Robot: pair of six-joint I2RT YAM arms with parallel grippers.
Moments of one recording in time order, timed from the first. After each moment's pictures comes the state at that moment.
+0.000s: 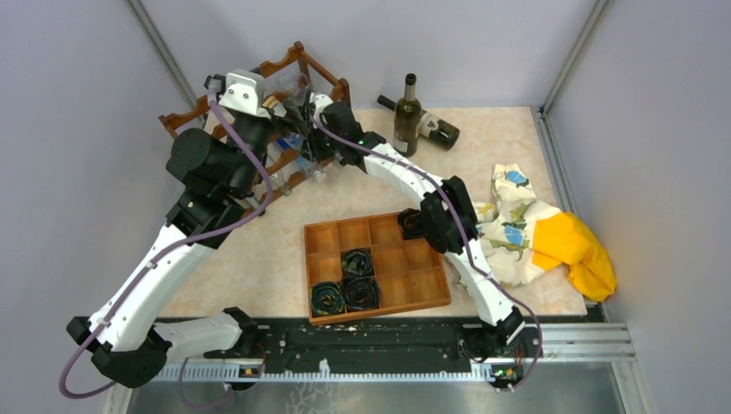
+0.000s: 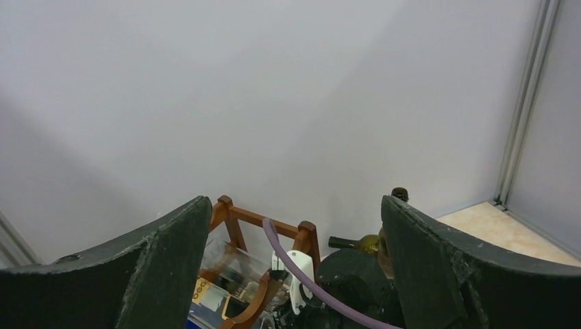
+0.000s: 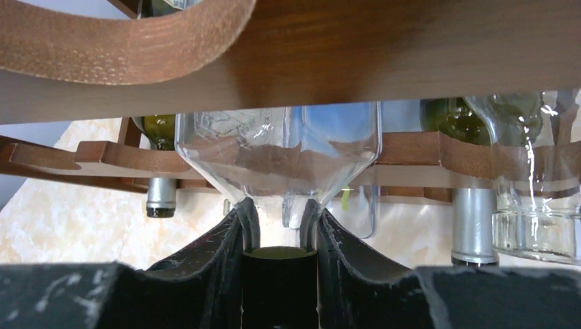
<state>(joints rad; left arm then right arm) -0.69 1.11 1.40 0.12 -0.32 0.26 0.73 2.38 2.21 -0.25 -0.23 0.25</state>
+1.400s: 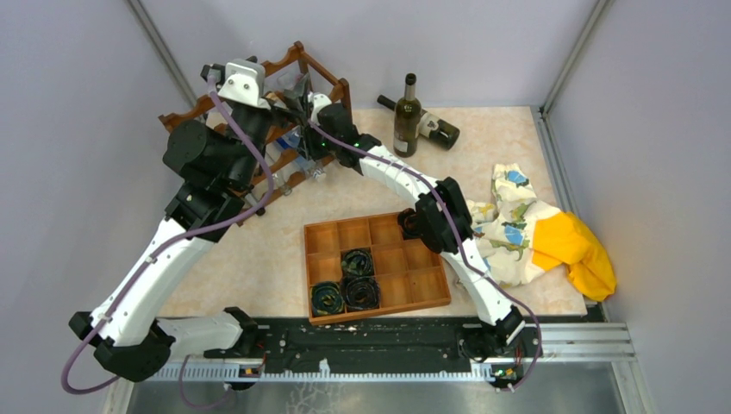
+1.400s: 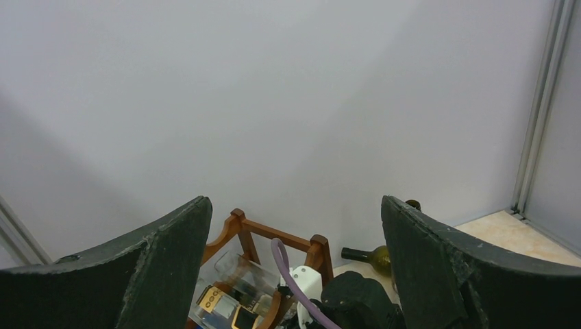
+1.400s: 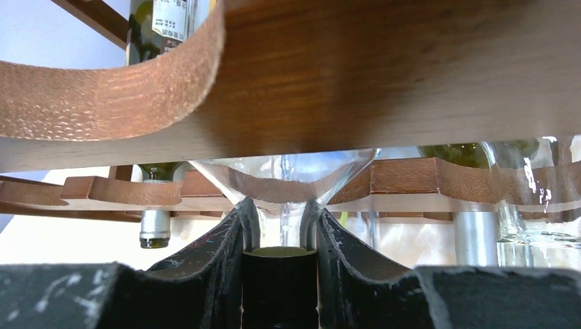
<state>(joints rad) -0.69 1.14 1.47 0.11 -0.33 0.31 0.74 2.44 2.26 -0.21 -0.16 0.29</state>
